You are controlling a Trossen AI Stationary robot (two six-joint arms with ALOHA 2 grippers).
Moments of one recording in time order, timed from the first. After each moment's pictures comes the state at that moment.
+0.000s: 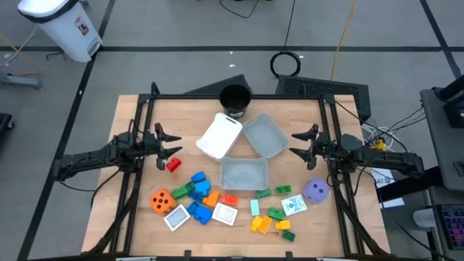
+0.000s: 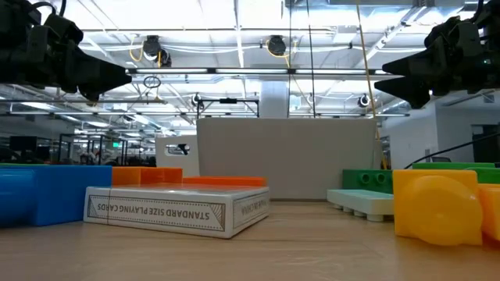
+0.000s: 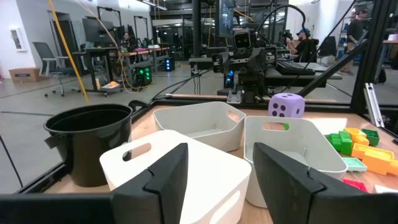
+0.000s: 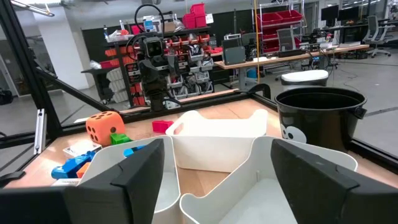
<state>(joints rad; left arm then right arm) 0.20 0.03 0.02 0.04 0.05 0.02 -0.13 0.05 0.02 0.08 0.08 0.14</state>
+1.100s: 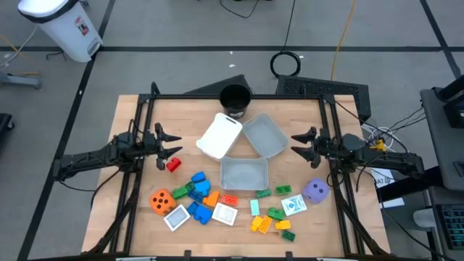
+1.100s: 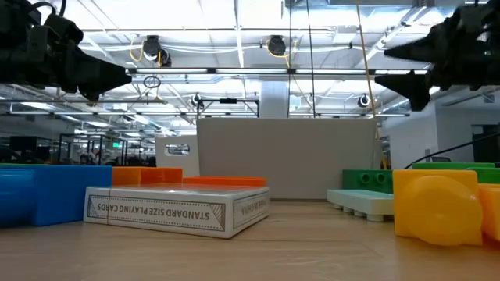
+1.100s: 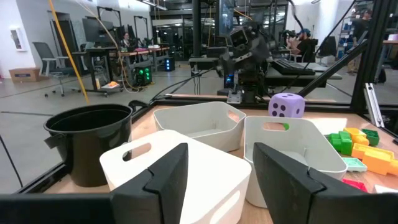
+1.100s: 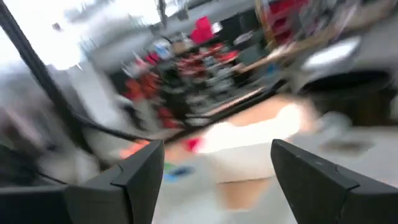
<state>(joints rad) 0.20 0.03 0.02 0.04 0.05 0.02 -0.13 0.05 0.02 0.15 0.02 0.53</state>
